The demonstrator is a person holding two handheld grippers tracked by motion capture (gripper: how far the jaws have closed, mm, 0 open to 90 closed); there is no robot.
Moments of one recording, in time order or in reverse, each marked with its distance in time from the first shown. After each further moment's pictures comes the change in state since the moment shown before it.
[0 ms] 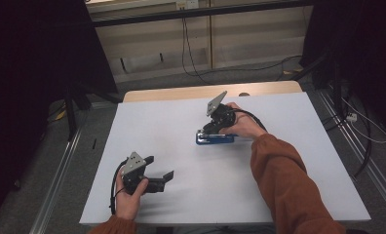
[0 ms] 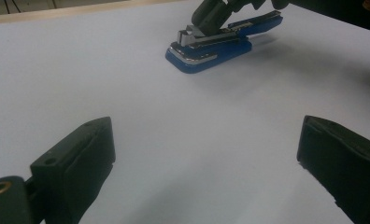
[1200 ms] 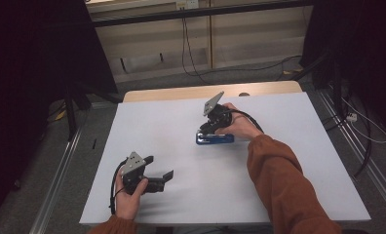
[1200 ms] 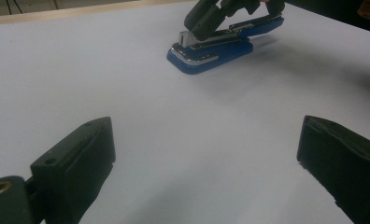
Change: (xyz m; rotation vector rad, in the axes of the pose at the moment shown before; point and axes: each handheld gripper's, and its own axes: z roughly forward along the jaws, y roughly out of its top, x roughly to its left) left arm 0.001 0.000 -0.001 -0.007 0.003 -0.003; right arm 0.000 0.005 0.009 -0.015 -0.001 0.024
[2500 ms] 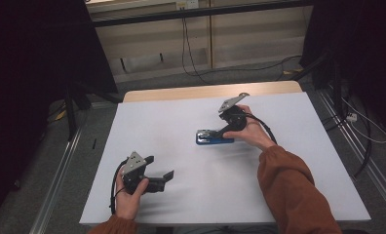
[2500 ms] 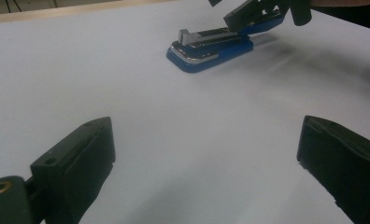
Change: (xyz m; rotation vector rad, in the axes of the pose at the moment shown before) left arm 0.000 0.000 0.001 0.007 0.000 0.002; right arm 0.013 -0.038 -0.026 -0.116 -0.233 0.274
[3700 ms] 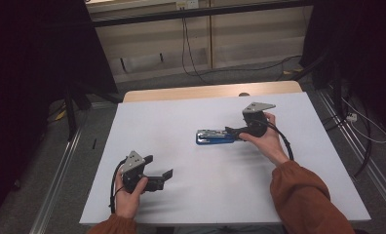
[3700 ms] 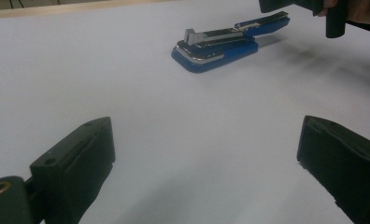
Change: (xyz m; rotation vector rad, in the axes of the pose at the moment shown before) left arm 0.005 -0.001 0.001 0.002 0.006 -0.019; right arm 0.004 -0.045 -0.046 -0.183 -0.264 0.219
